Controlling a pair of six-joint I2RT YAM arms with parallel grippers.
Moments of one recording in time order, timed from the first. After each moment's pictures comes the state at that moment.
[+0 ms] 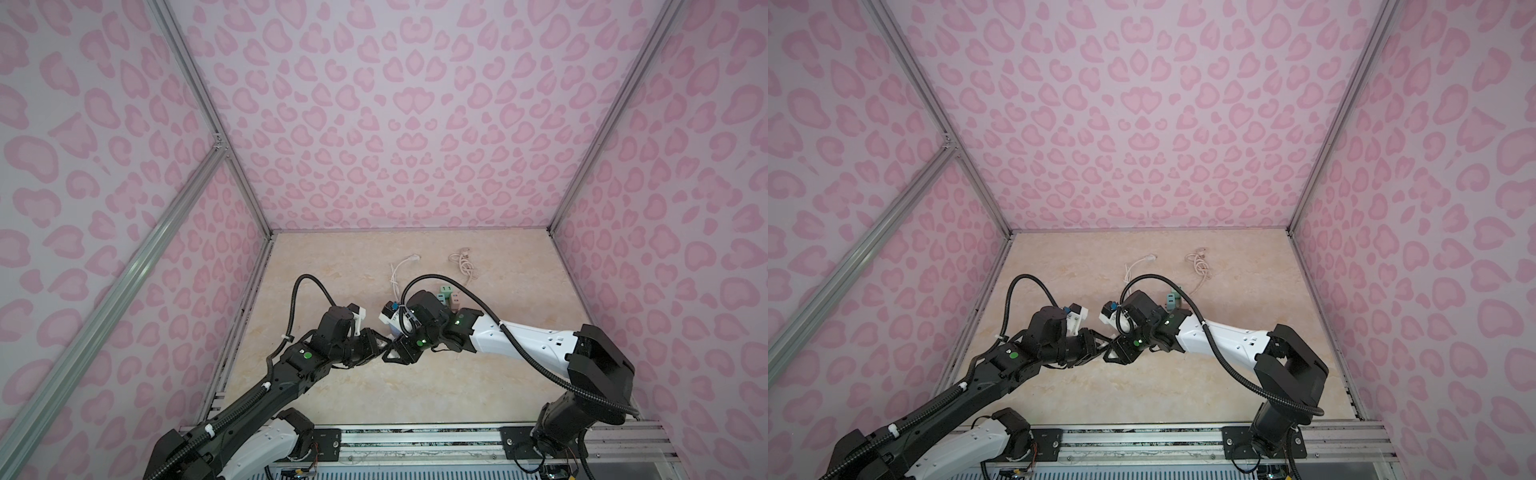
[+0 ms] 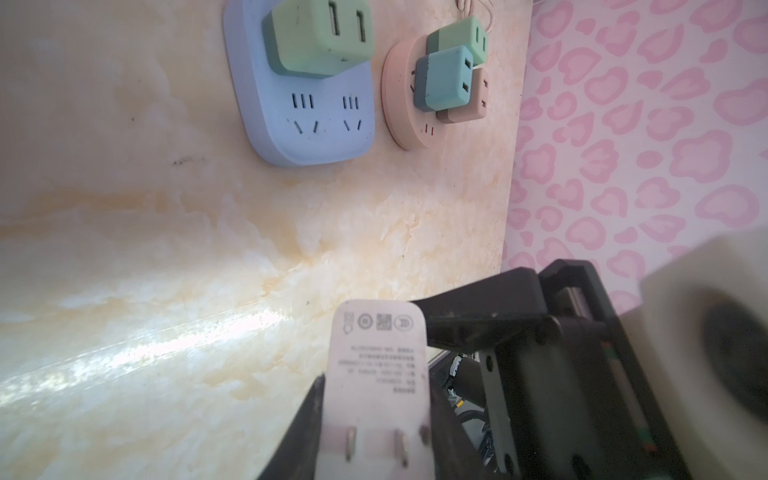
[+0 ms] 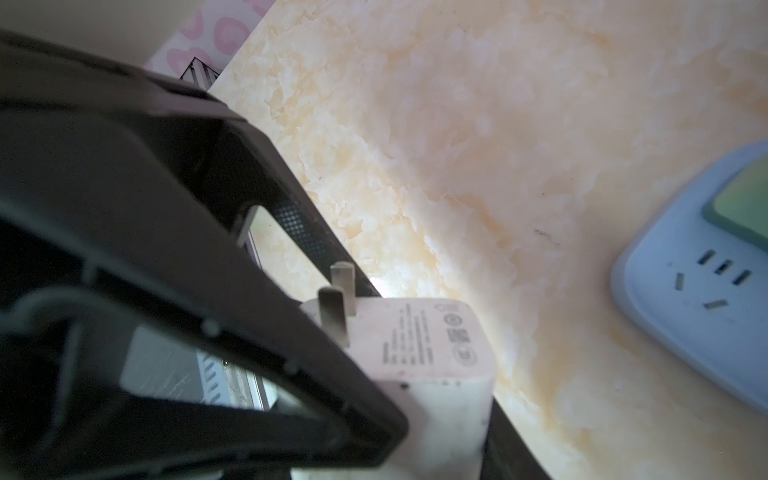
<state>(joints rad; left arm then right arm) -0.61 0.96 0.57 -0.34 0.45 -0.98 1.00 1.63 1.10 -0.32 -0.44 0.20</state>
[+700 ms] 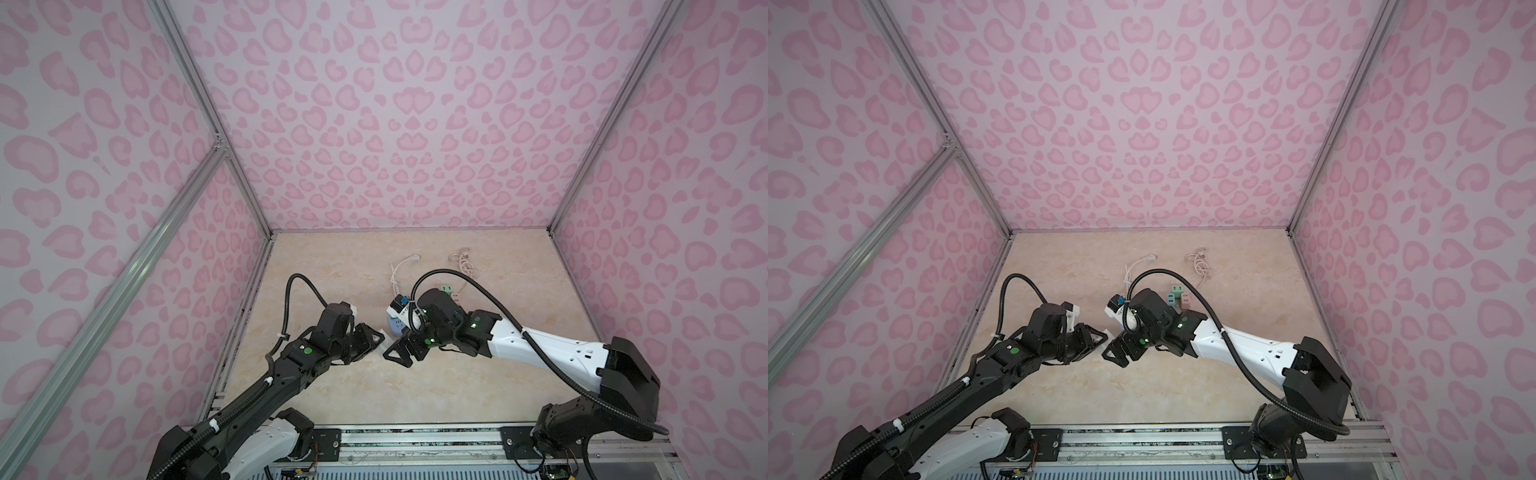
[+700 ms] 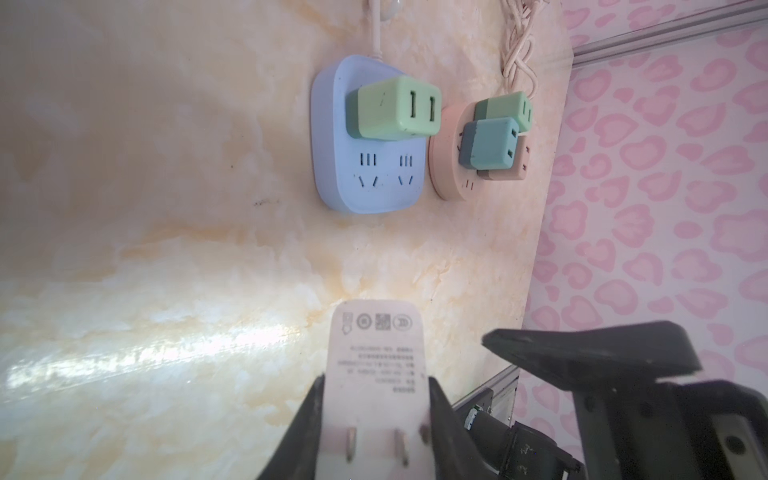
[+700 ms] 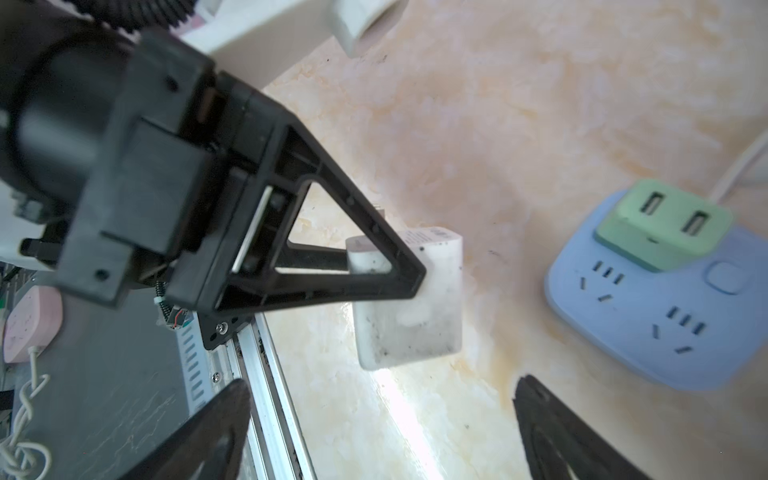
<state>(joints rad) -0.55 0.99 0.59 -0.38 0.35 -1.01 1.00 1.46 1.04 -0.33 -0.30 0.18</state>
